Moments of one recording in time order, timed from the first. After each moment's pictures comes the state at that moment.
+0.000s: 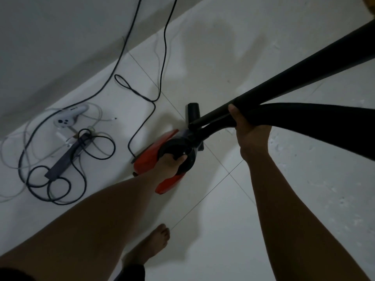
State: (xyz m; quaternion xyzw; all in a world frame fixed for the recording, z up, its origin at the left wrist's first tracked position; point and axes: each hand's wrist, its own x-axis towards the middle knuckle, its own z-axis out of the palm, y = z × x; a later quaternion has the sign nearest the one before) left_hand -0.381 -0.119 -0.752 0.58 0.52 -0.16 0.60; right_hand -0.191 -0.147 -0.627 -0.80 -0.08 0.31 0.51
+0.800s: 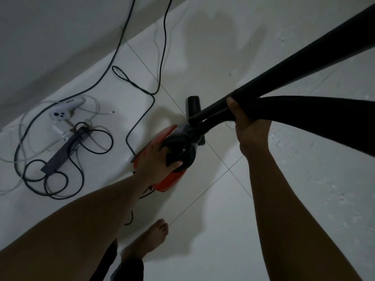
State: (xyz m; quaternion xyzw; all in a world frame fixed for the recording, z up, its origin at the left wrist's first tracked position) left_hand -0.436 -0.129 -0.783 0.84 0.39 -0.12 0.37; right_hand -0.196 -0.148 -0.629 -0.79 -0.09 0.33 0.51
